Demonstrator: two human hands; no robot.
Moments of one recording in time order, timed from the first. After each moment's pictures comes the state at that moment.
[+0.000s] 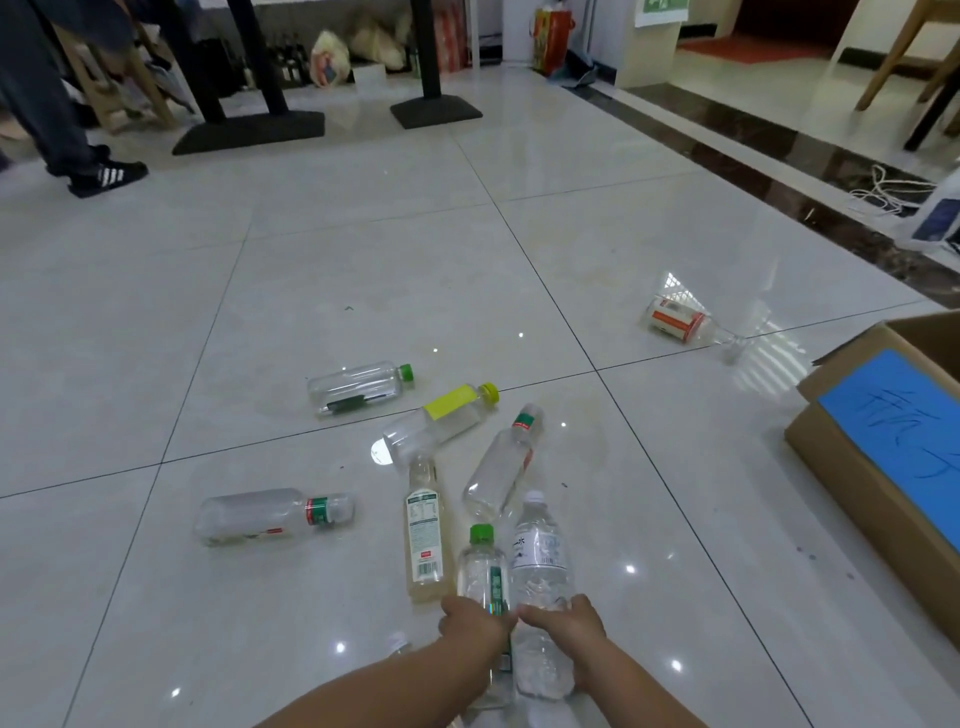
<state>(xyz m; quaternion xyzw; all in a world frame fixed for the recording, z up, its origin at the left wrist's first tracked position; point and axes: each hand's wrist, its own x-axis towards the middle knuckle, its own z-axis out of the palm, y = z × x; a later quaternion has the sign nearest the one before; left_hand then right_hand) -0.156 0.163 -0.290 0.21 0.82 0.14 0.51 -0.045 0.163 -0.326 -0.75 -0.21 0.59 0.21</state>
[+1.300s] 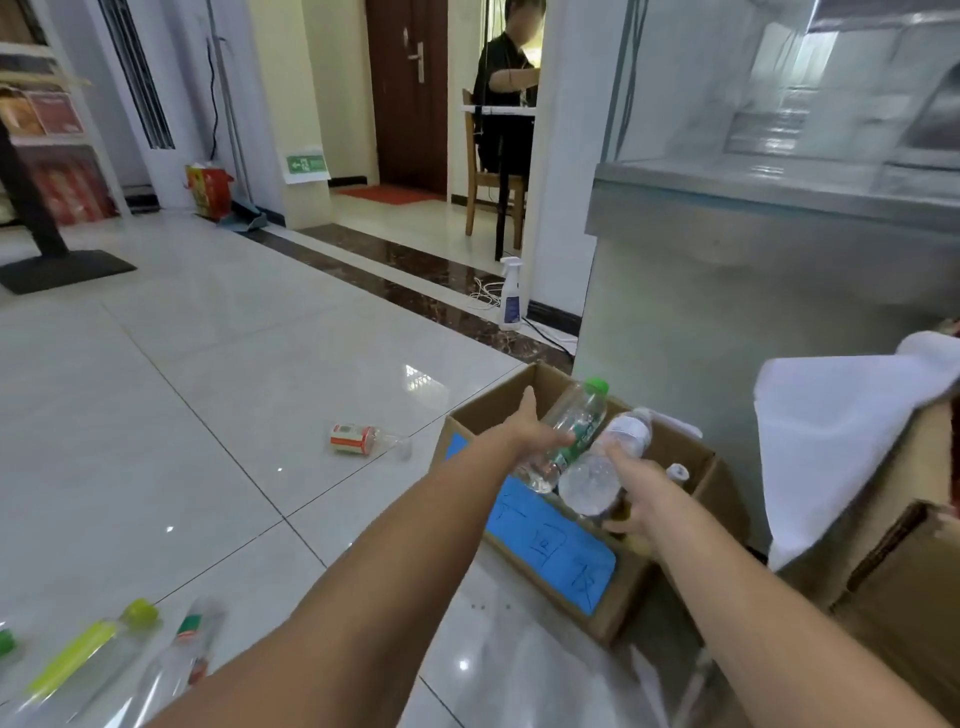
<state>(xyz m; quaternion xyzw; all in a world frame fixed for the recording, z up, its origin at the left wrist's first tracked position) 0.260 0.238 -0.021 0.75 0.37 0.03 0.54 0.358 0.132 -0.057 -0.72 0.01 0.36 0.59</state>
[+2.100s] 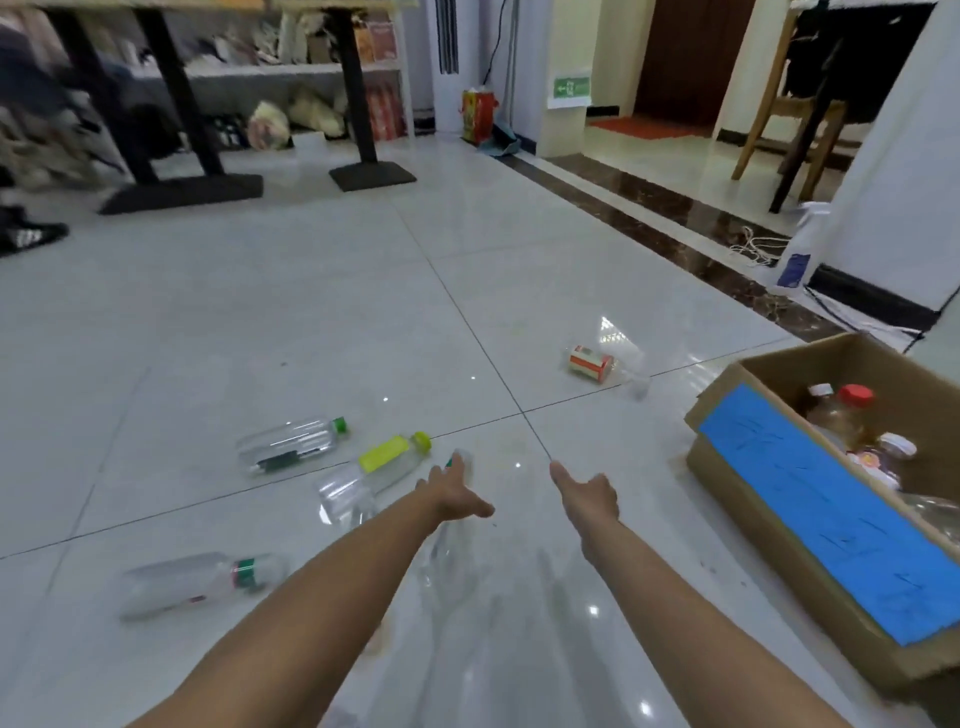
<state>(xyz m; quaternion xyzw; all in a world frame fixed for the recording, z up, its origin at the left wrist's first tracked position) -0.112 0.294 -0.178 0.63 0.66 -0.03 0.40 0.051 0.242 -0.166 -0.79 -0.26 0.42 0.36</state>
